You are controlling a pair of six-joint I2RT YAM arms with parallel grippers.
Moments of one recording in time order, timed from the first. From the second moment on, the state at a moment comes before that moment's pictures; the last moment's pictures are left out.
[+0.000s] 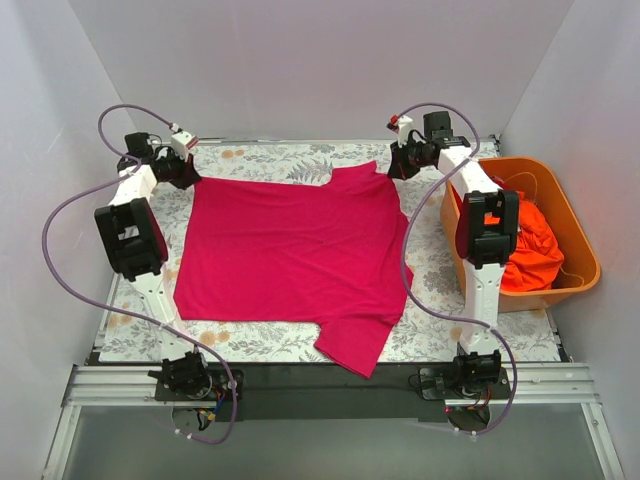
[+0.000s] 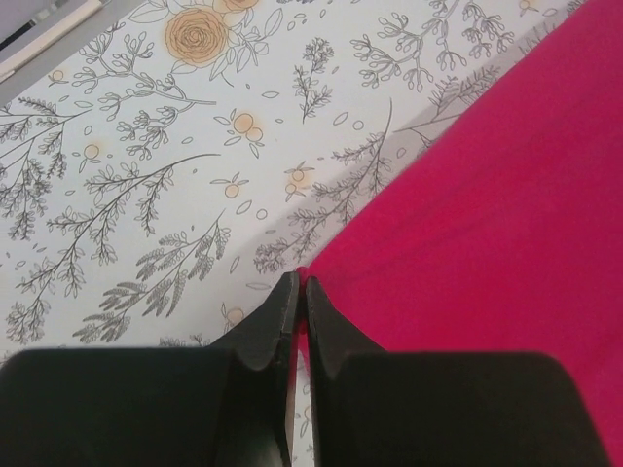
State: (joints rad) left arm 0.28 2.26 1.86 -0.45 0.75 0.68; right arm 0.12 2.30 2.01 -0.59 -0.60 -0.40
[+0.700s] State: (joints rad) left arm 0.37 1.87 1.40 -0.50 0.82 0.93; right arm 0.11 1.99 1.67 -0.60 -0.65 -0.51
